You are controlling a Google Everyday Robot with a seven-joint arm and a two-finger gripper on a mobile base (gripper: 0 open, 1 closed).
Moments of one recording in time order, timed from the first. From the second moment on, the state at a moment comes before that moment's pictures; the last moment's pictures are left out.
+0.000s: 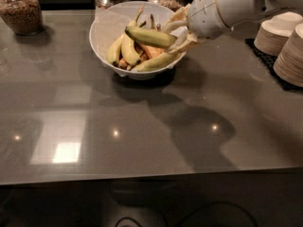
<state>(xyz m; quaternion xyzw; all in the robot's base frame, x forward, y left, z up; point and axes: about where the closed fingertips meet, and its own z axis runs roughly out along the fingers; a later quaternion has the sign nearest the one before) 0.630 -0.049 0.966 -0.76 0.48 0.01 0.45</state>
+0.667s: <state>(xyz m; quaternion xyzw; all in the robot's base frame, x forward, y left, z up) 0.599 -0.087 0.994 -0.76 0.49 -0.01 0.43</state>
